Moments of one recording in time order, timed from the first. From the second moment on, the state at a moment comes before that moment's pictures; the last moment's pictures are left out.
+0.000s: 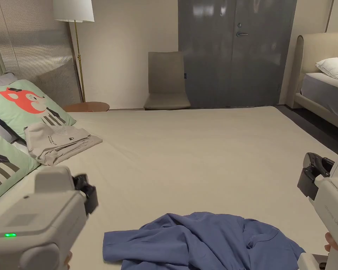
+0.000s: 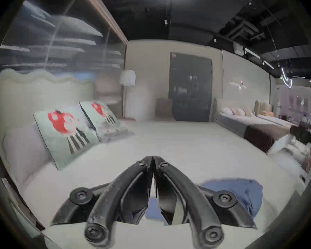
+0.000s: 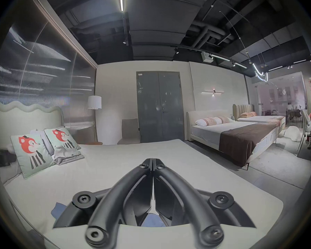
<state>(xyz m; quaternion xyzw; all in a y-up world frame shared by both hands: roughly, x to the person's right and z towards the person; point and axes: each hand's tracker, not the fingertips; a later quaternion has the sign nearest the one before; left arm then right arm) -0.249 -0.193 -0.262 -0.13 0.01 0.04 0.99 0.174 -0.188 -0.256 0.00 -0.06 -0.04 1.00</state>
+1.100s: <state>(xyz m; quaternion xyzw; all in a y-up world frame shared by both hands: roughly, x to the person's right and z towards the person) -0.207 -0.342 -0.238 -0.38 -0.04 0.06 0.92 0.225 -0.377 -0.346 -0.41 -0.08 -0.08 0.90</state>
